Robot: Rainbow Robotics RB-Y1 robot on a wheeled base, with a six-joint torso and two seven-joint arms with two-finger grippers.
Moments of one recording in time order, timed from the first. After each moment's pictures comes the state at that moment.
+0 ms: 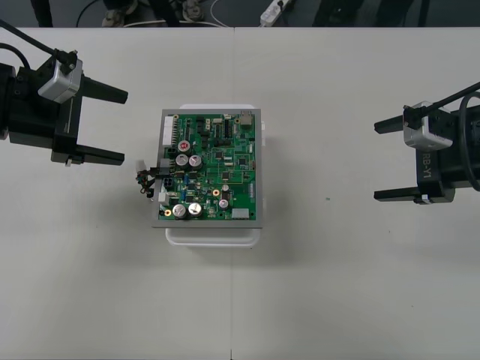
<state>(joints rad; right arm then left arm) -0.29 -0.74 -0.23 -2.12 1.68 -1.57 -0.52 -0.48 0.78 0.15 -1.72 -1.43 -1.54 0.35</state>
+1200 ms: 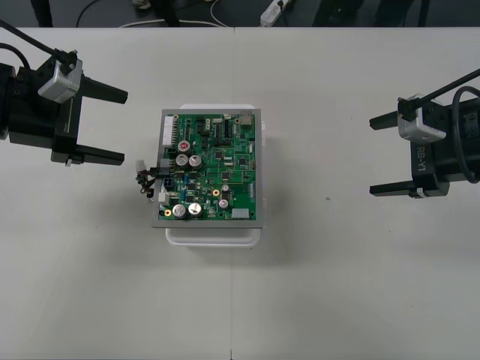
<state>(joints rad) -0.32 -0.74 -0.20 -2.08 1.68 -1.57 -0.53 -0.48 0.78 0.15 -1.72 -1.43 -1.54 0.35</state>
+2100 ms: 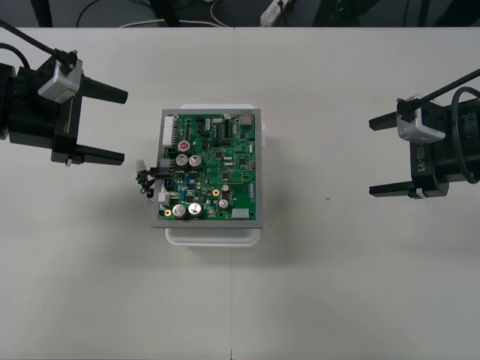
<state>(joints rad) -0.32 -0.74 -0.20 -2.08 1.68 -1.57 -0.53 -0.48 0.78 0.15 -1.72 -1.43 -1.54 0.35</state>
